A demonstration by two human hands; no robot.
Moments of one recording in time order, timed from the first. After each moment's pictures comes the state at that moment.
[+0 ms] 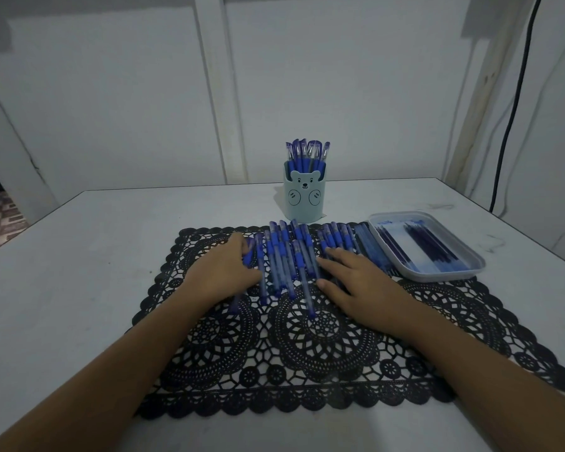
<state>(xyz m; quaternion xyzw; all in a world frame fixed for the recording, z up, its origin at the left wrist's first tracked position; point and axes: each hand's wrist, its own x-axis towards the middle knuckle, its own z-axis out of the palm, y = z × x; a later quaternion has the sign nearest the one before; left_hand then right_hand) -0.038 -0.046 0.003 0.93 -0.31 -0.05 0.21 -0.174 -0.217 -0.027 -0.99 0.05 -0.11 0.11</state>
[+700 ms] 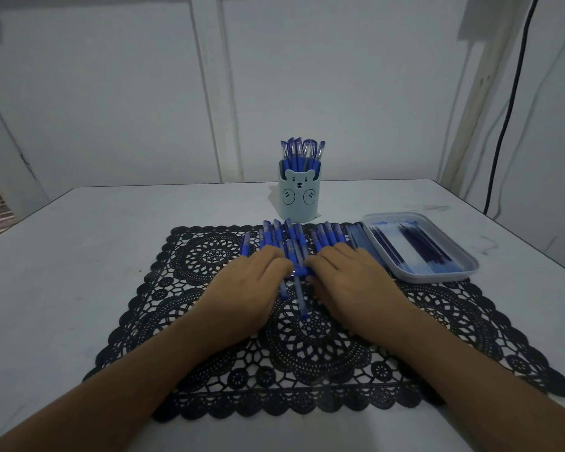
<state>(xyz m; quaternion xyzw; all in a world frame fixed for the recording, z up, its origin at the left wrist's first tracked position) -0.067 -0.050 -0.028 0.69 -0.64 0.31 0.16 -0.176 -0.205 -0.021 -0.95 -0.05 -0.29 -0.06</state>
